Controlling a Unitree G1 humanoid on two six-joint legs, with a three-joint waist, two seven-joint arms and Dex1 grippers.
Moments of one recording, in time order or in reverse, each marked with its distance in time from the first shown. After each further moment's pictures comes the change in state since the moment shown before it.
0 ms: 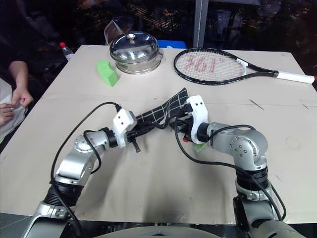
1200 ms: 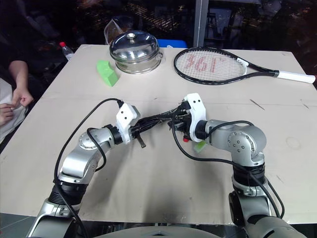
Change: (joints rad) left arm -0.042 -0.063 -0.054 -0.048 0.026 0.080 0.097; right arm -0.060 0.089 -0.015 -0.007 -0.040 0.070 0.016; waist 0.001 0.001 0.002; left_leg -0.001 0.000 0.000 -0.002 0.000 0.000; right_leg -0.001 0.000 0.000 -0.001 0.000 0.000
